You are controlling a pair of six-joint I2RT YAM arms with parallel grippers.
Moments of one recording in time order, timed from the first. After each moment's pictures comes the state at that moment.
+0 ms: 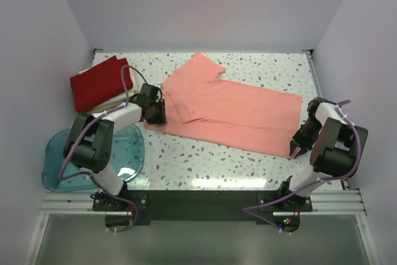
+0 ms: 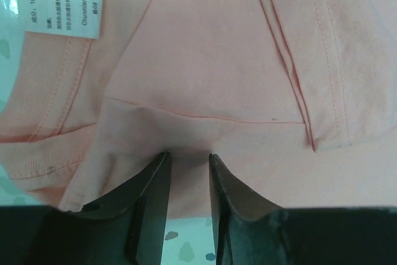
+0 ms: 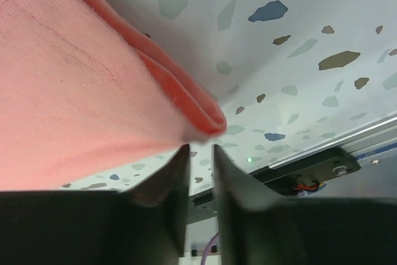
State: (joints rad) left arm -0.29 1.67 0.91 -0.25 0.06 -0.36; right arm -0.38 1.62 0.96 -1.06 0.07 0.43
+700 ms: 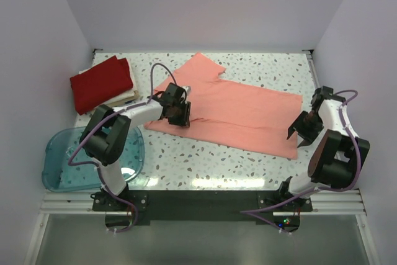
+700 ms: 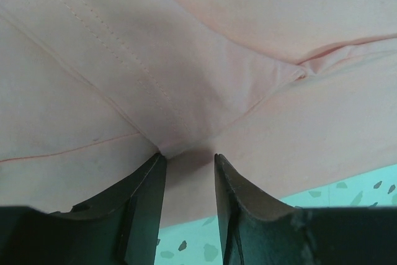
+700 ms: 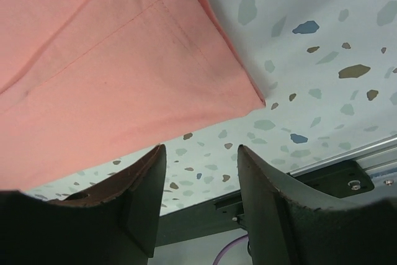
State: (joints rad) left arm -0.52 1.80 1.09 -0.32 0.13 -0.37; right arm -0.36 1.50 1.06 -1.08 -0.01 0.42
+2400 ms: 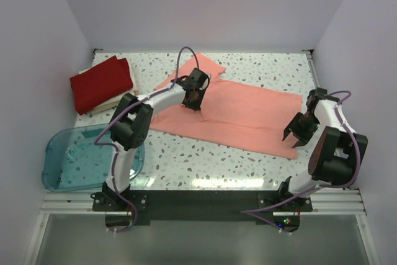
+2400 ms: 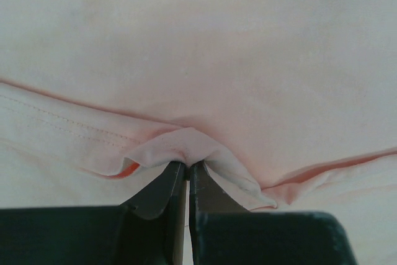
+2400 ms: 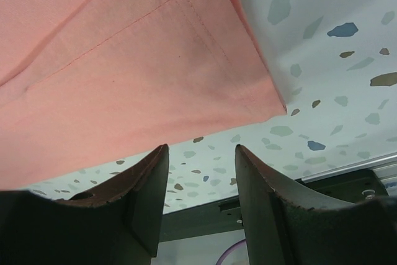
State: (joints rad) left arm -0.61 2.12 1.59 -0.54 -0.10 -0.22; right arm -0.32 1.53 1.03 -1.03 -0.05 0.43
